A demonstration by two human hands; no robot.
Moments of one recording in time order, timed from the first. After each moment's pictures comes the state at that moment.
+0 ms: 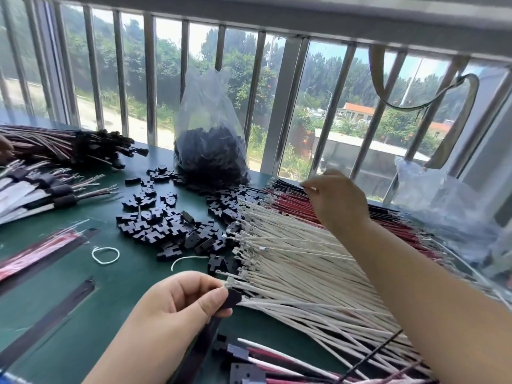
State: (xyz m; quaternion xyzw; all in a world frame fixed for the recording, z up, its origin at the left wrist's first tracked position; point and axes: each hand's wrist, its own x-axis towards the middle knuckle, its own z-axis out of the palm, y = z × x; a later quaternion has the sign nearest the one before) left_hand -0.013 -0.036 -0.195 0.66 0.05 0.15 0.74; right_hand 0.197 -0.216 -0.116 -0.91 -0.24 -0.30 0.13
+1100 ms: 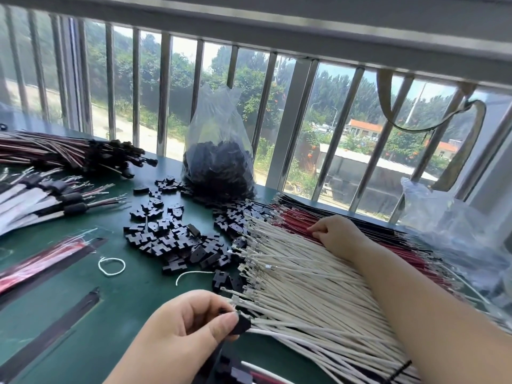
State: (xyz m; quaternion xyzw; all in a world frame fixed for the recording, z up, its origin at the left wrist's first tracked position) left_hand -0.015 -0.039 -0.187 0.68 0.03 0.13 0.72; right_hand 0.244 -0.234 -0.143 -0.96 -0.24 -0.05 0.15
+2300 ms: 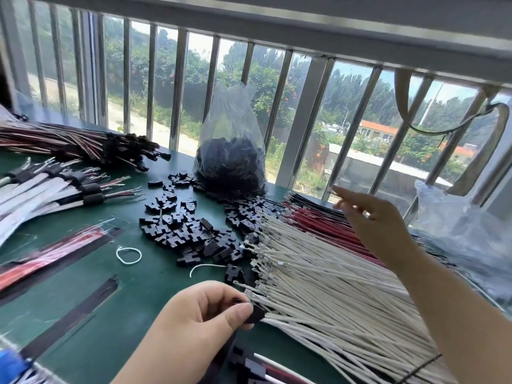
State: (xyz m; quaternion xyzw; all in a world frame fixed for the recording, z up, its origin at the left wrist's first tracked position) left_hand -0.018 -0.039 -0.183 0.71 0.05 0.13 0.69; right_hand 0.182 -0.241 -0.106 -0.86 -0.29 -0.21 0.37
